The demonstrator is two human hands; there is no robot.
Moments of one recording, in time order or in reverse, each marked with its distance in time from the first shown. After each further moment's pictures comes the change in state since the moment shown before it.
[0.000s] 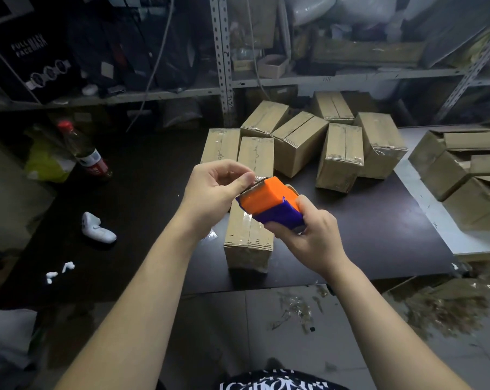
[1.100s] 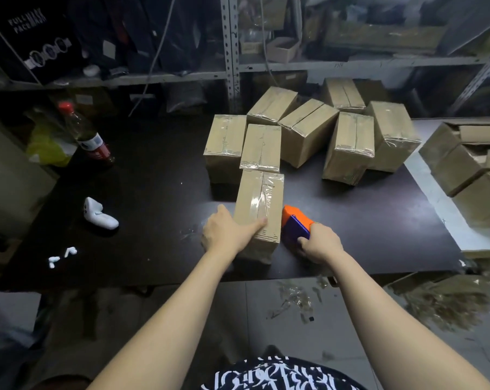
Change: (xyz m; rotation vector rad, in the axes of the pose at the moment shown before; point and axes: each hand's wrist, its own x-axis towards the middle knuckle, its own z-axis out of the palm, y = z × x) left_hand -0.016 -0.114 0.048 0.702 0.088 -0.594; right_hand -0.019 0.093 0.043 -0.504 -0.594 0.774
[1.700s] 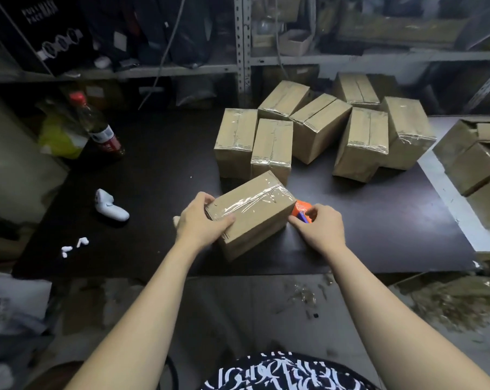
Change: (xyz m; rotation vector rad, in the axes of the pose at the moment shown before) left_hand 0.025 -0.067 -0.043 -0.137 0.035 0.138; right_hand -0.008 -0.030 -0.004 0.346 0.287 -0.056
